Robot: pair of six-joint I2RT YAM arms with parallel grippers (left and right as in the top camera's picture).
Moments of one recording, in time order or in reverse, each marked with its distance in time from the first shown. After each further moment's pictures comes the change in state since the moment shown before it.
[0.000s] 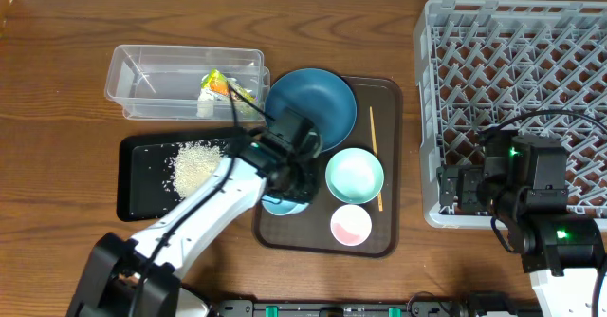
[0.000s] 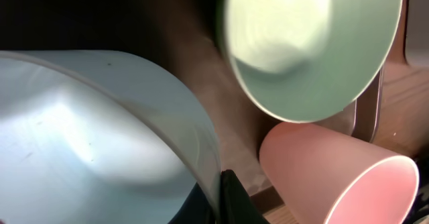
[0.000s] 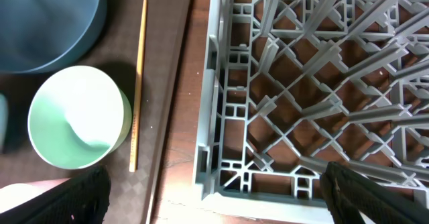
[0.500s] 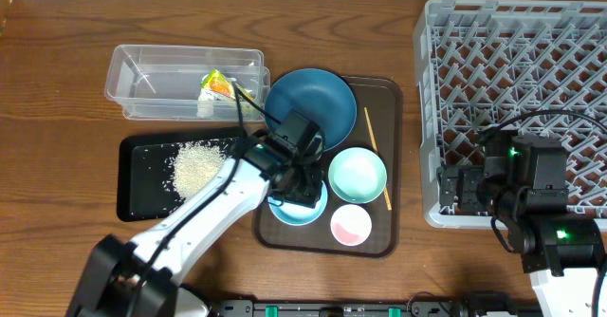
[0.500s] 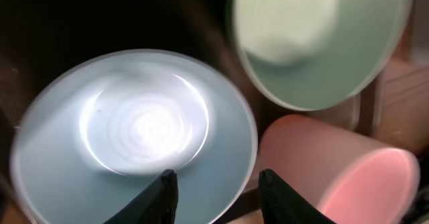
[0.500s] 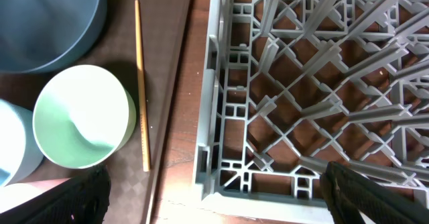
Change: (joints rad) left arm -0.013 -0.031 0.023 -0.042 -0.030 -0.014; right arm 0.000 0.000 0.000 0.000 0.000 0.000
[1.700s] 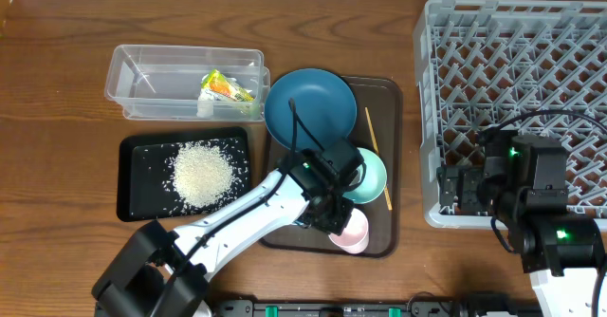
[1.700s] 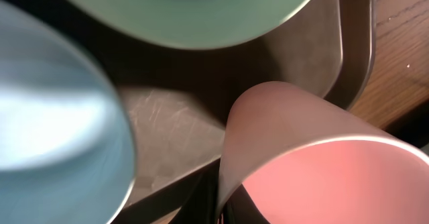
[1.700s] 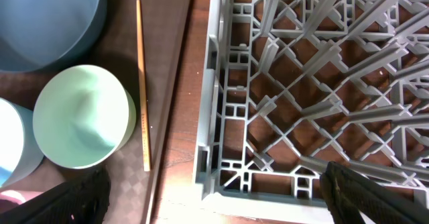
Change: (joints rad) left arm -0.220 0.109 0.033 -0.043 0.008 -0.025; right arm 0.000 0.000 0.000 0.000 0.000 0.000
